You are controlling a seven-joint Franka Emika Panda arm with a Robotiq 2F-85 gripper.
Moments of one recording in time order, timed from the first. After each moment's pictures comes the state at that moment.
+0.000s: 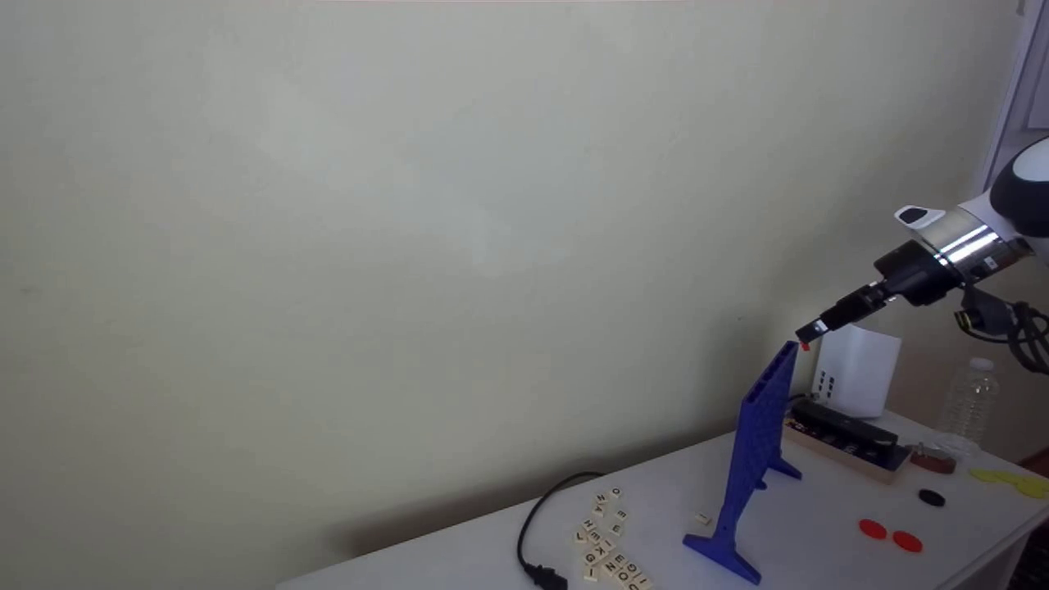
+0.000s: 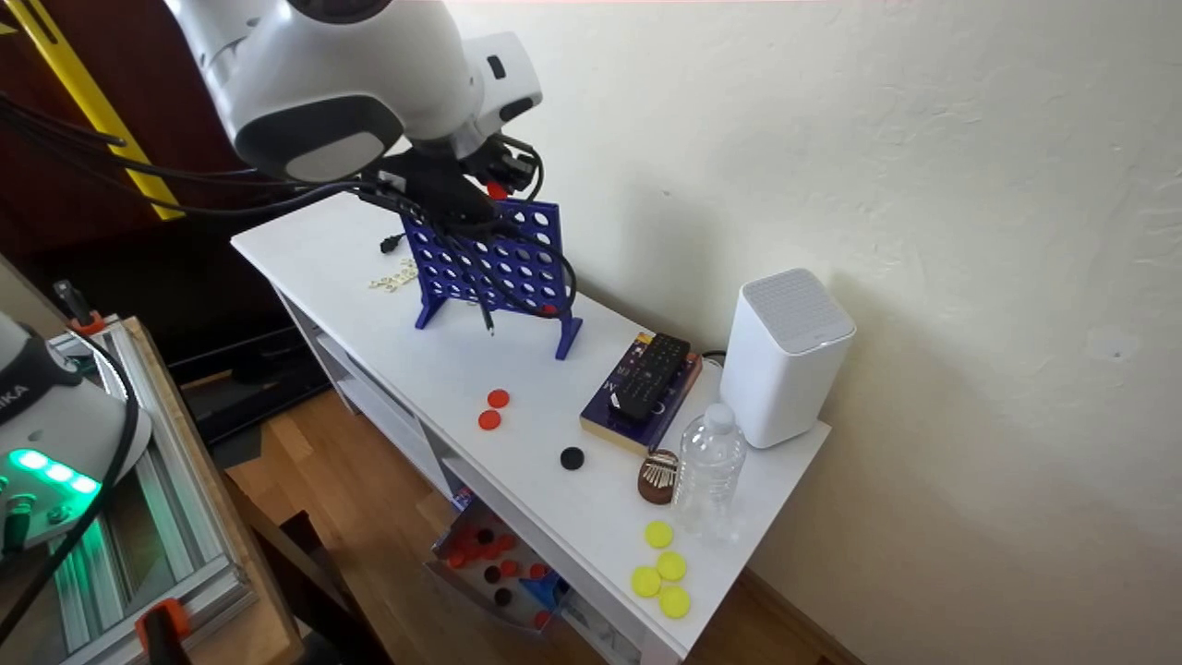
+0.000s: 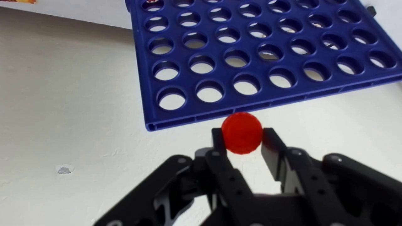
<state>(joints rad) -1.90 0.79 1.41 -2.63 -0.28 3.02 -0.77</state>
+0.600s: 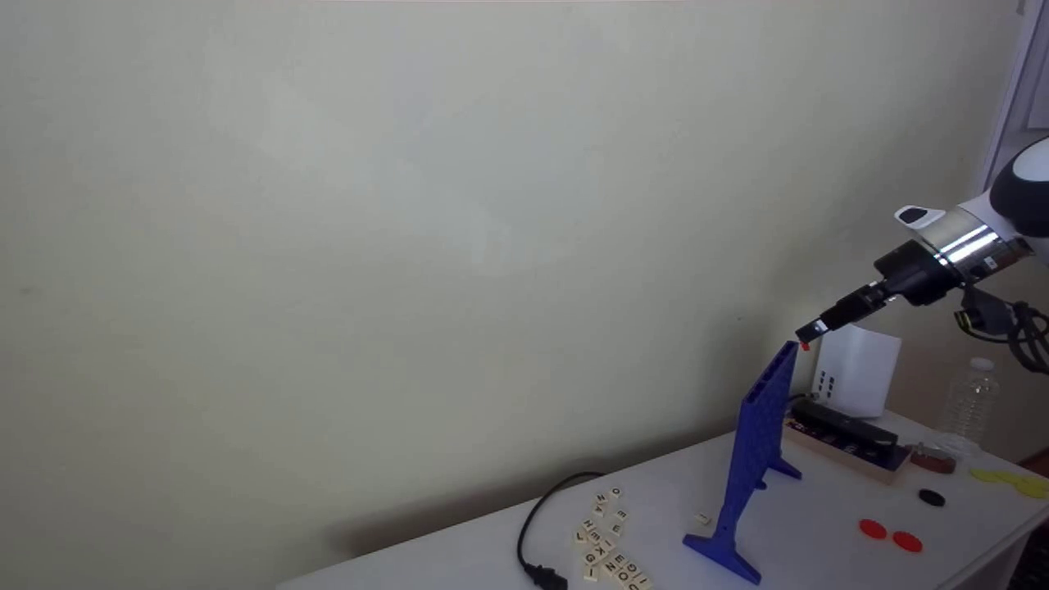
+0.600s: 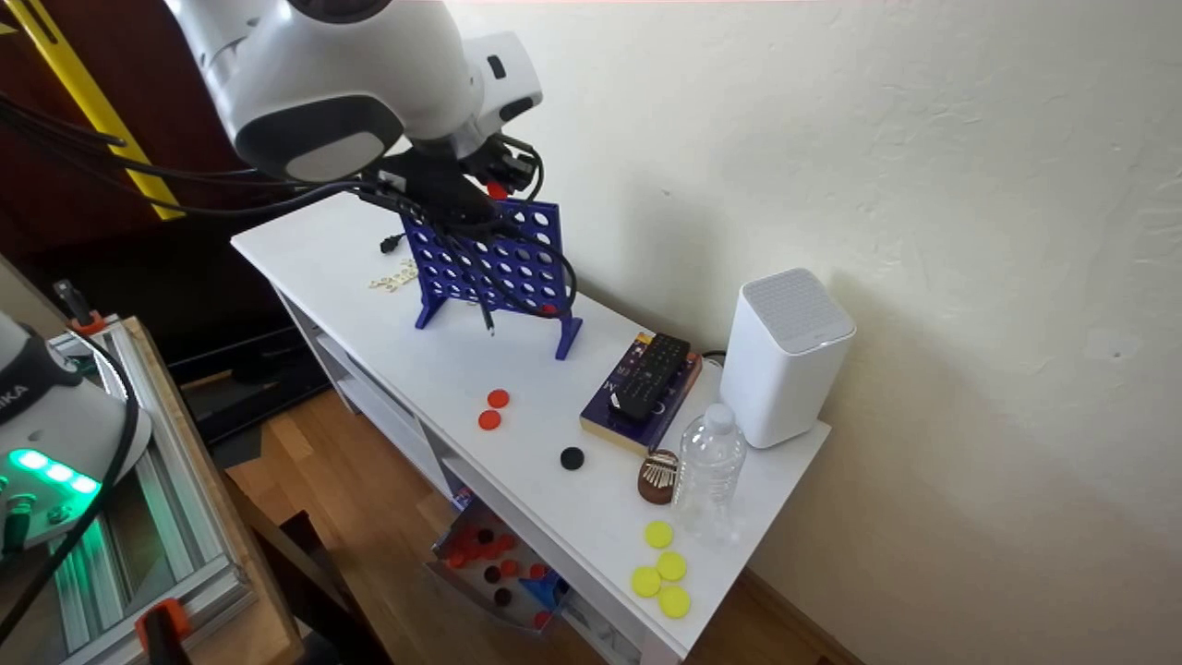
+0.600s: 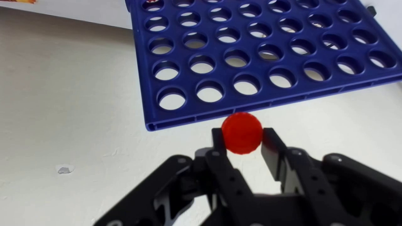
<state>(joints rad) -1.90 0.79 1.41 -2.63 -0.28 3.02 -0.77</state>
